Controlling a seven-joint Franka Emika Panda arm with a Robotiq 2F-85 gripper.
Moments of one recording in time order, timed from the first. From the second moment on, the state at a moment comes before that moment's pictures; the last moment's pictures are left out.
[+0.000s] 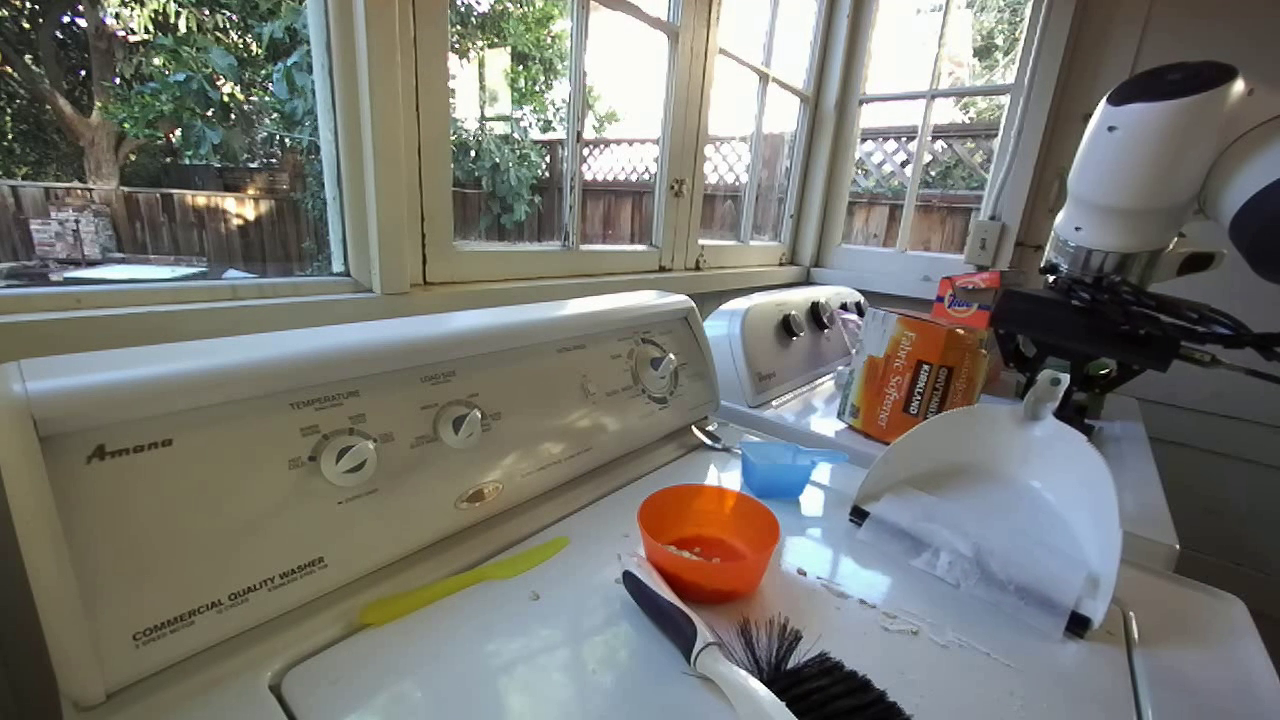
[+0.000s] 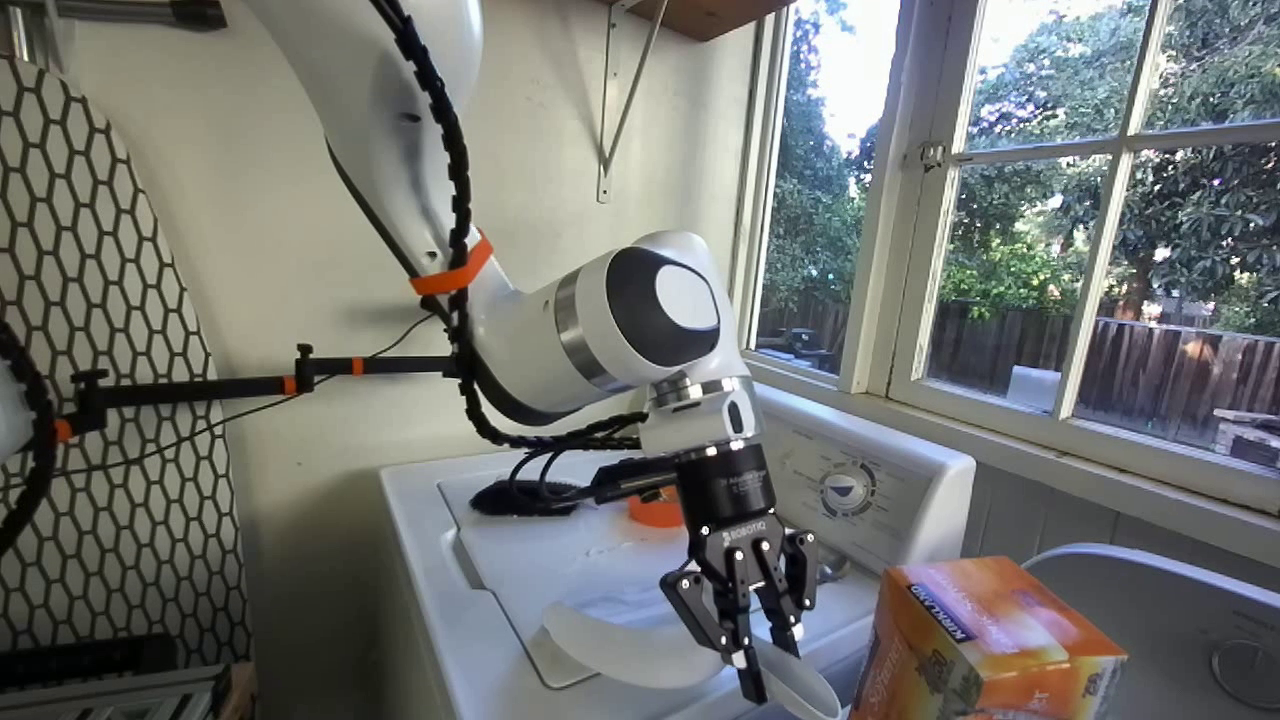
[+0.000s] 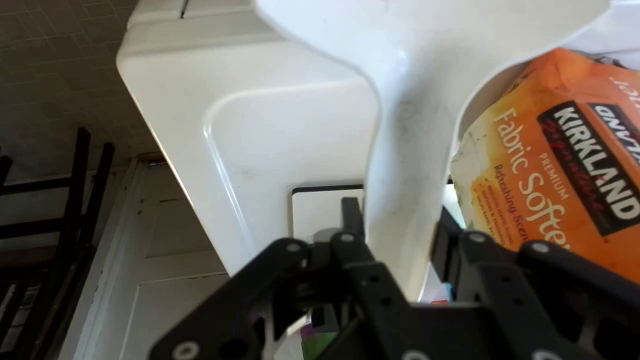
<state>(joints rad) 0.03 0.02 0.02 -2.37 -0.80 2.42 2.05</state>
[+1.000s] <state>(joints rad) 0.03 0.05 0.02 -2.37 -0.64 2.44 1.95</state>
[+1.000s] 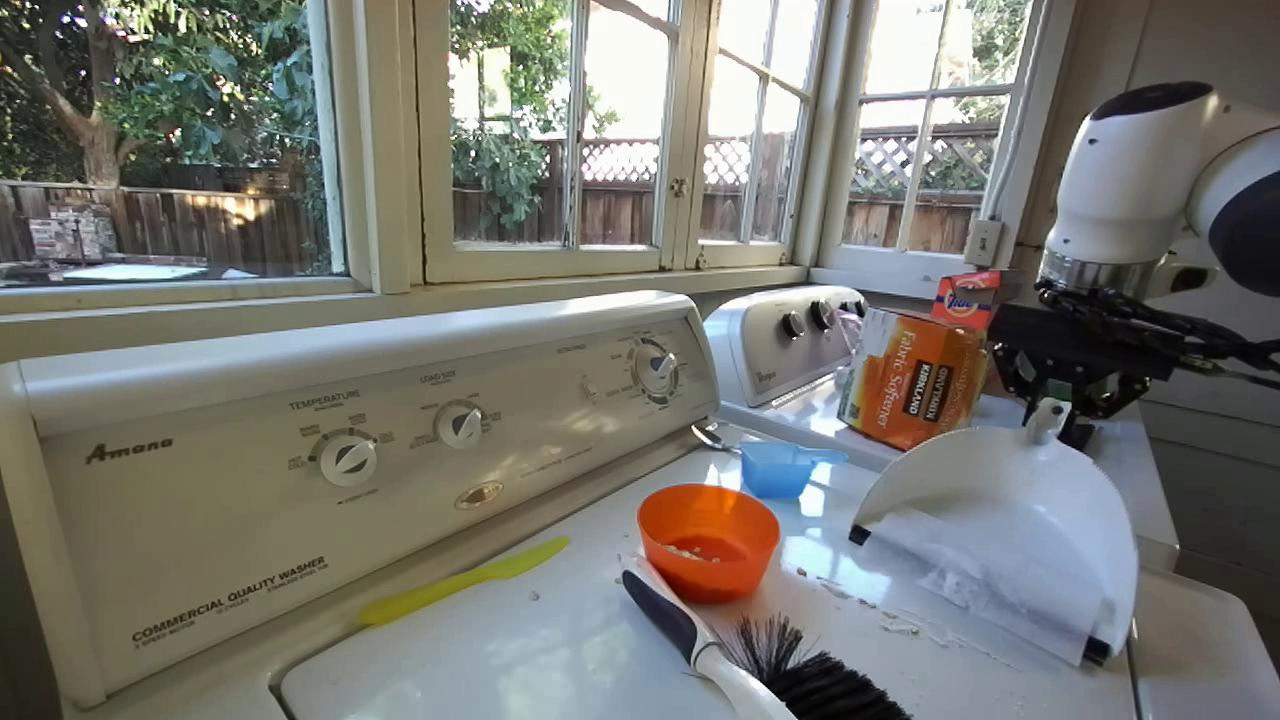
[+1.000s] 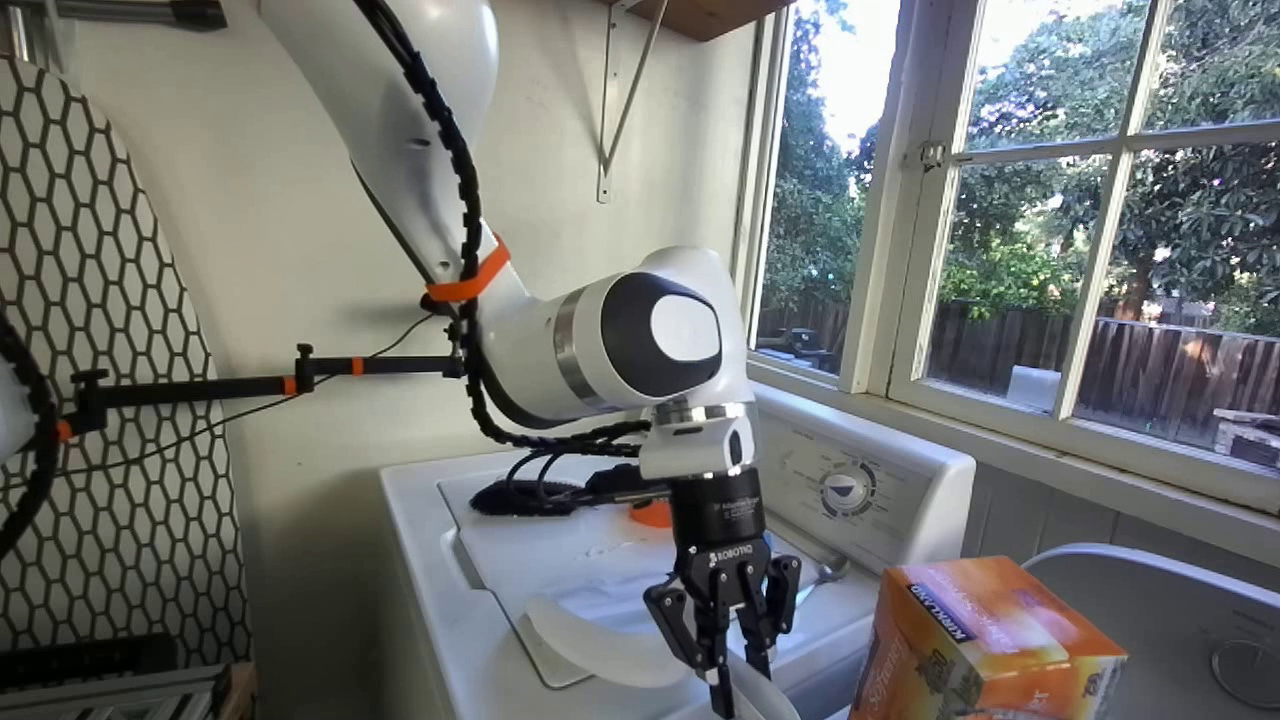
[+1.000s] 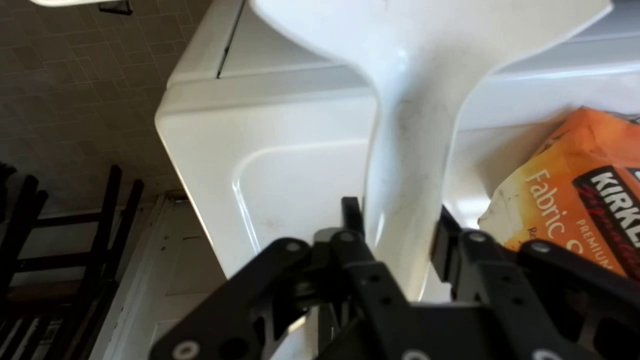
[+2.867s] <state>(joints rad) 0.03 0.14 -0.01 -2.35 -0.62 2.44 1.92</state>
